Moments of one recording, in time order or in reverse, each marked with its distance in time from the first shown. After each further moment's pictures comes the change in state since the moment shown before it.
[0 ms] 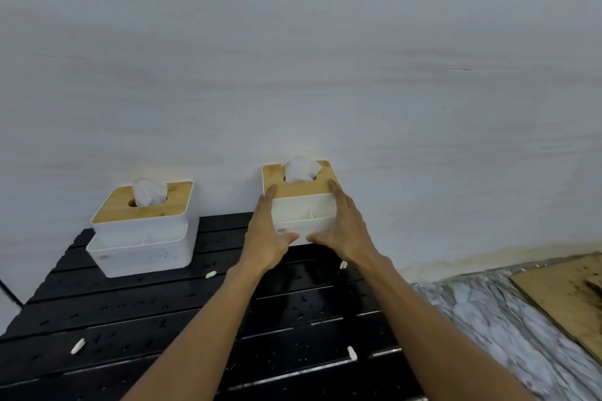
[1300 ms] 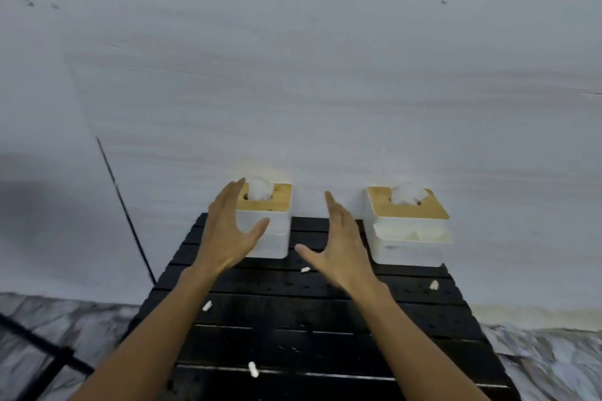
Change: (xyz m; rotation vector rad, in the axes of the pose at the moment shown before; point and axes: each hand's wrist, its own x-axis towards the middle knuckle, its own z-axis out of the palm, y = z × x) left_hand -0.058 -0.056 -0.213 0.324 0.308 0.020; right_hand -0.040 -0.145 0.097 -0.002 -0.100 -0.239
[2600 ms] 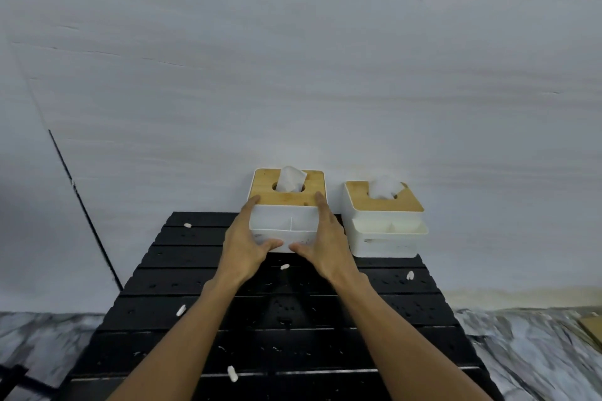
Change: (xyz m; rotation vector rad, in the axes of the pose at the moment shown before) left_hand -0.012 0.012 0.069 -0.313 -0.109 -0.111; right_hand 0.010 0.022 0.008 0.093 0.042 0.132
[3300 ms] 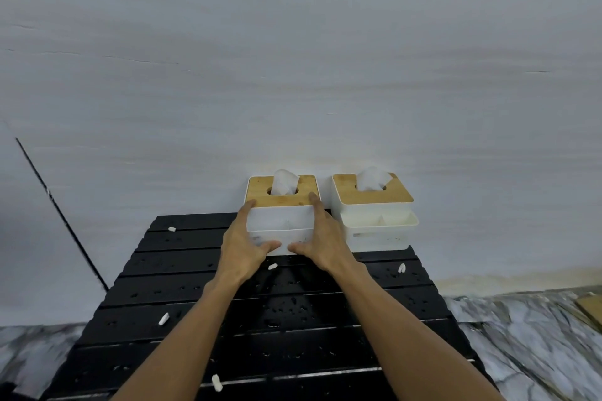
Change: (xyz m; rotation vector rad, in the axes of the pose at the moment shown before) left_hand 0.009 -0.006 0.029 0.064 -0.029 -0.062; right_hand 0.021 0.035 -0.001 -0.030 -0.107 0.070
